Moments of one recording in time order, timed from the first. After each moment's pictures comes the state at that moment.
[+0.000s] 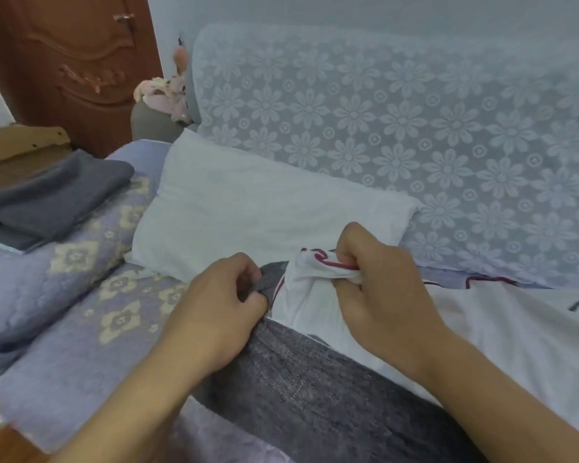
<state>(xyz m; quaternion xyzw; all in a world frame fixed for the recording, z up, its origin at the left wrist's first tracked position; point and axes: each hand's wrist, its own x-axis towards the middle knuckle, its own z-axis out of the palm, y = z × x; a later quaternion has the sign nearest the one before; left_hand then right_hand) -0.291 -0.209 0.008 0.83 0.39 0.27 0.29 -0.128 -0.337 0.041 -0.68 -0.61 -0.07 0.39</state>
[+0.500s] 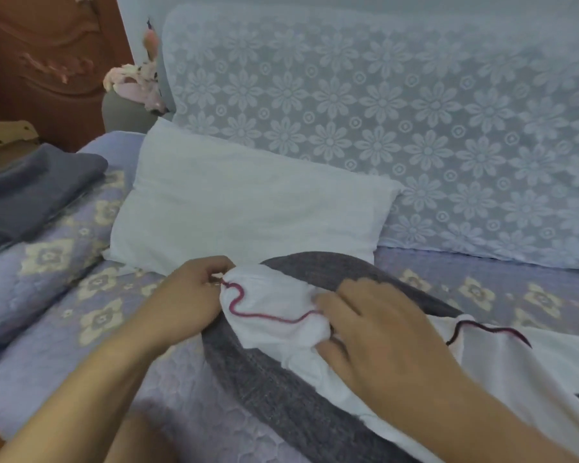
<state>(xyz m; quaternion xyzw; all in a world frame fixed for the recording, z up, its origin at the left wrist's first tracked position) -0.293 -0.182 0.001 0.83 0.36 0.13 0.40 -0.136 -0.383 0.000 -0.72 -0.65 -0.19 0.13</state>
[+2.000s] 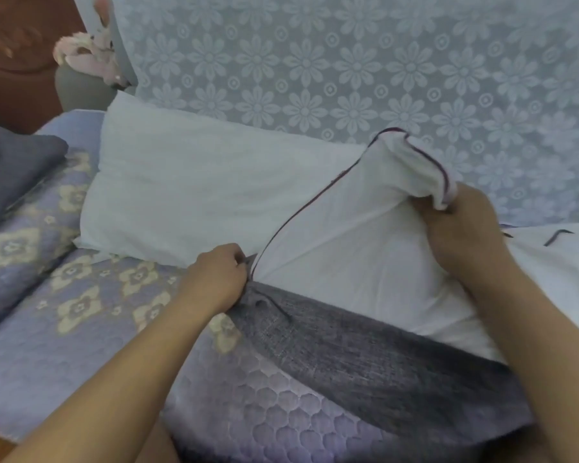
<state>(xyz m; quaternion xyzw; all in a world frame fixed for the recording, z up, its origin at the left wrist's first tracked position) -0.224 -0.174 -0.067 0.87 0.43 0.07 0.25 -0.019 -0.402 0.020 -0.82 -0.34 -0.07 0.46</state>
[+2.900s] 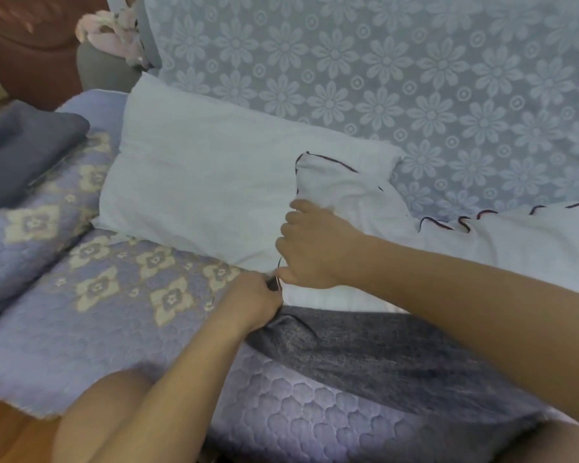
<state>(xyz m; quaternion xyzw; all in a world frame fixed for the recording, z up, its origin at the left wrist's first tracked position) -0.232 -0.199 -0.102 0.81 0.44 0.02 0.38 -0.099 -0.260 -0.022 -0.61 -0.74 -0.19 -0.23</state>
